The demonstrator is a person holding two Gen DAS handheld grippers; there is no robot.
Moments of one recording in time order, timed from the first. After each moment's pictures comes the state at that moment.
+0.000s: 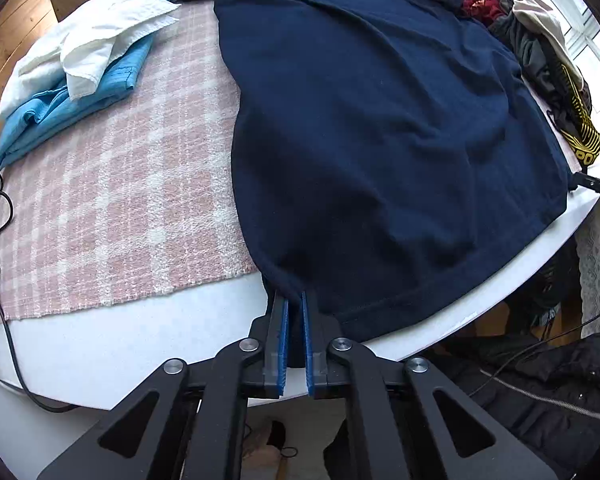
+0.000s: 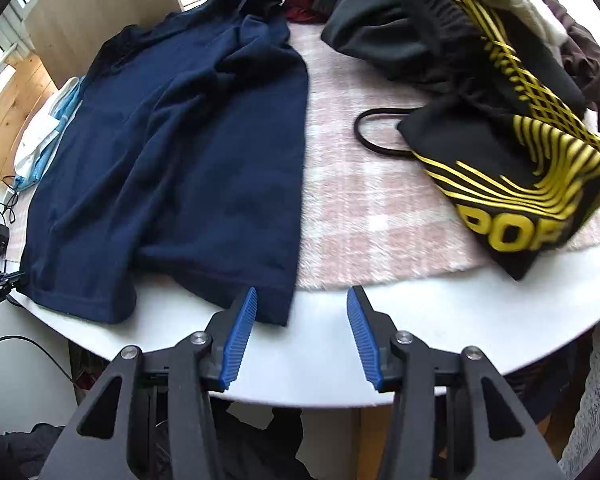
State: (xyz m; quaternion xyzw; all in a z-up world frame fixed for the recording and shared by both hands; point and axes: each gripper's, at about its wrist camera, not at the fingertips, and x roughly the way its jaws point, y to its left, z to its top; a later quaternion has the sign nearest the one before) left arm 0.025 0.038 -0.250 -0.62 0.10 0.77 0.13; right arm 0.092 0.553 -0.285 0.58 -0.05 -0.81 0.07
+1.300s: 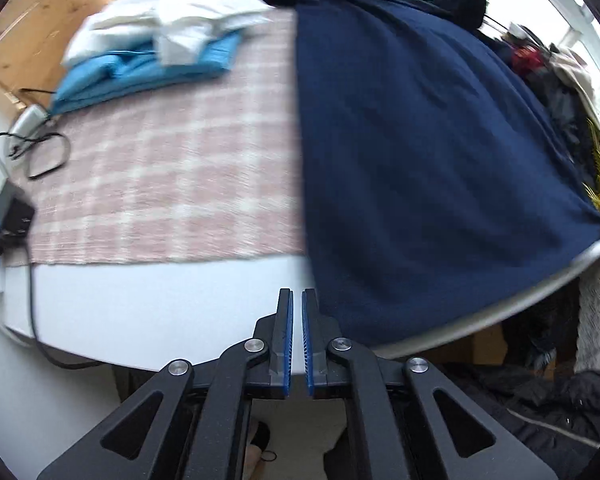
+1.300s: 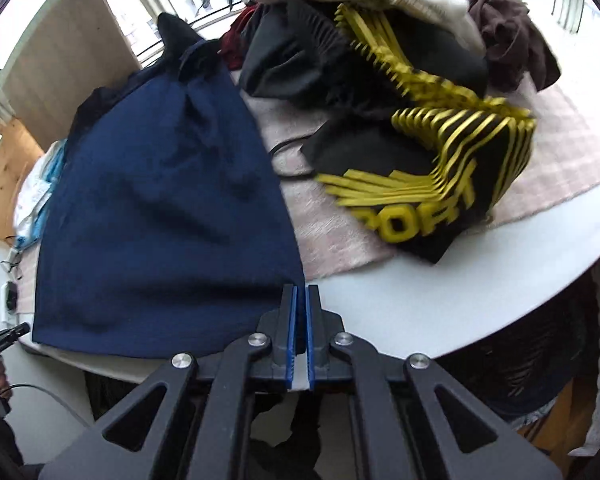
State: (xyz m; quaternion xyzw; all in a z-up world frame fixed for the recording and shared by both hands) left arm 0.038 -0.012 -0.212 -0.60 0.04 0.80 0.05; right arm 0.098 0.611 -0.257 0.55 -0.11 -0.83 0.01
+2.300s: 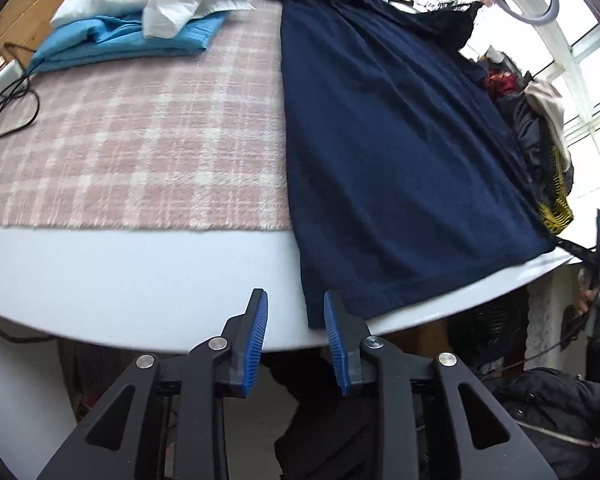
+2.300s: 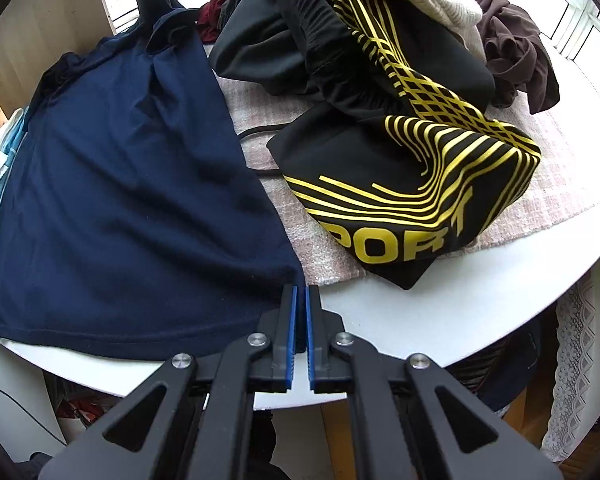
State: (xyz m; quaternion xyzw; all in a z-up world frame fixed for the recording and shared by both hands) left arm 0.052 -0.014 -0.226 -0.62 -0.04 0.78 0.10; right arm 0.089 0.606 -0.271 0.59 -0.04 -0.81 -0.03
